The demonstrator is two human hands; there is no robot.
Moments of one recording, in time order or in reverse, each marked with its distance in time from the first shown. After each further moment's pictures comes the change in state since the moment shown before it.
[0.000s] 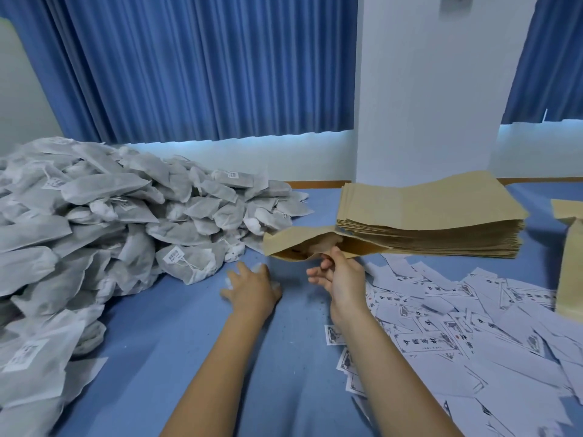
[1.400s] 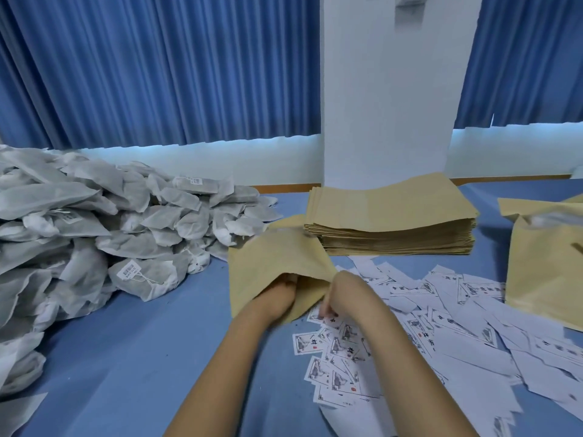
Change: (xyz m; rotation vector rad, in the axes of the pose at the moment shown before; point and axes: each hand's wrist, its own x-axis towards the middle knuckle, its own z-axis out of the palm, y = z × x) left_hand 0.012 0.064 0.027 -0.344 -0.144 0.386; right_hand 0.023 -0.044 -0.057 -1.658 -0.214 0.163
